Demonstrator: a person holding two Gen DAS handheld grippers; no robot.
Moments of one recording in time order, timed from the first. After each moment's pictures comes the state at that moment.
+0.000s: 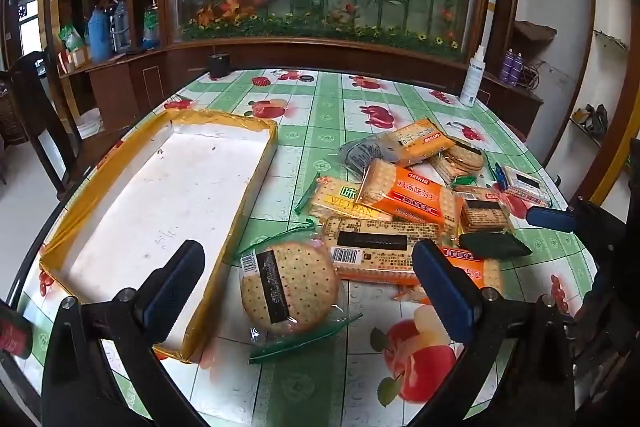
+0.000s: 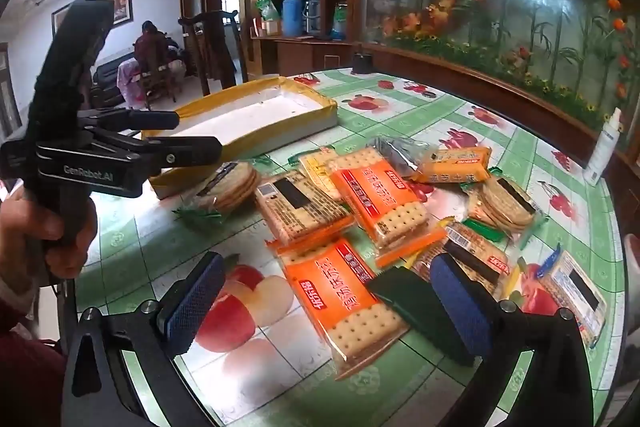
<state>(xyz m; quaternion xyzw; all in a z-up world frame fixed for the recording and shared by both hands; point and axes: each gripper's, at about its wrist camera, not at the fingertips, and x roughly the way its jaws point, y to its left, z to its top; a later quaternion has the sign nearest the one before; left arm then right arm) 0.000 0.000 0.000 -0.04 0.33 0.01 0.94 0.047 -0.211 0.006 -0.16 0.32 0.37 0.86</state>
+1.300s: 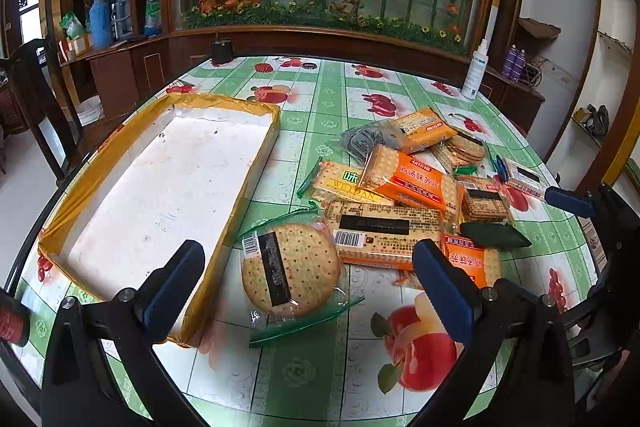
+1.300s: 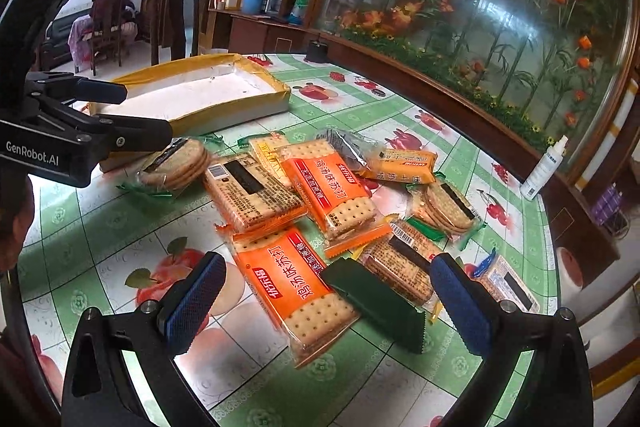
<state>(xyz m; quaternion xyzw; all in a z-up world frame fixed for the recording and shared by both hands) 0.002 0.005 -0.004 -0.05 0.36 0.01 0.93 0.034 -0.192 0.005 -0.26 0.31 0.25 0.88</state>
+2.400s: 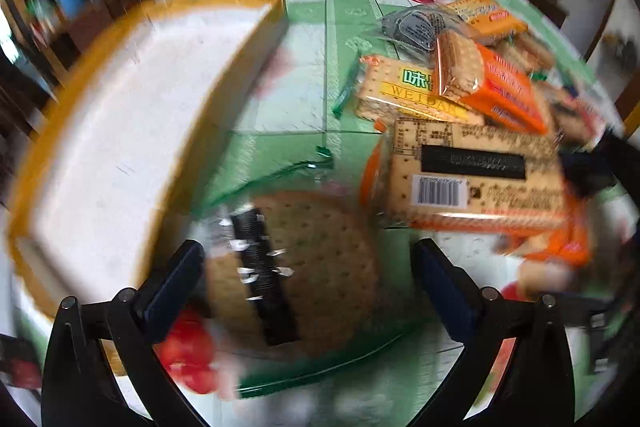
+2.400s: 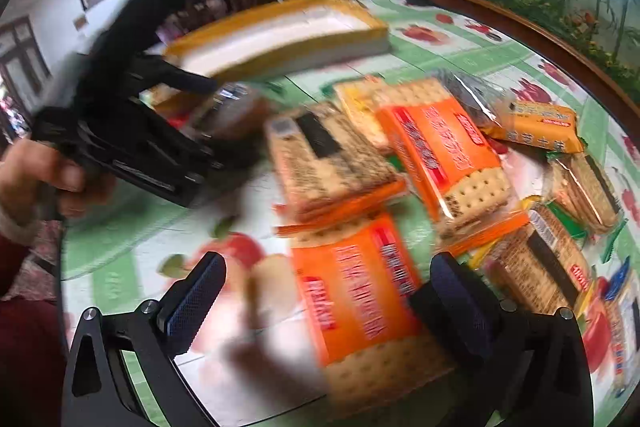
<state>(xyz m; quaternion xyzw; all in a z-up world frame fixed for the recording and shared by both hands) 0.069 0.027 -0.074 0.00 0.52 0.01 0.85 0.093 -0.172 -0.052 -0.22 0.44 0.42 0.77</state>
